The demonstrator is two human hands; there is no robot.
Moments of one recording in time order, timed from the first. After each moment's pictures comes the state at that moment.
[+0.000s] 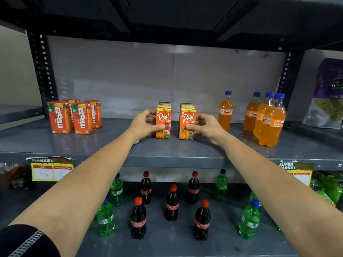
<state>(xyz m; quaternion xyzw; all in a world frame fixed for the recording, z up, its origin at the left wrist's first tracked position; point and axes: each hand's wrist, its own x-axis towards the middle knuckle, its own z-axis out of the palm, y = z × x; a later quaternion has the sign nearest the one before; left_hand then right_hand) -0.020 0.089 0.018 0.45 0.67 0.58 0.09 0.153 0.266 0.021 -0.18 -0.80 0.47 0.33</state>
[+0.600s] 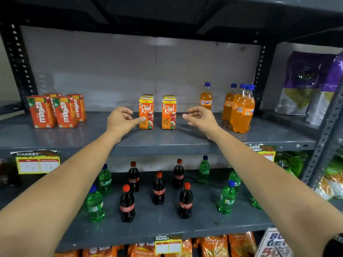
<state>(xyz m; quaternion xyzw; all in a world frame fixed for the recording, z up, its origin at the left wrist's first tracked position) 0.006 0.066 0.009 0.34 0.71 0.62 -0.01 0.213 0.253 0.017 -0.22 -0.77 0.43 0.42</state>
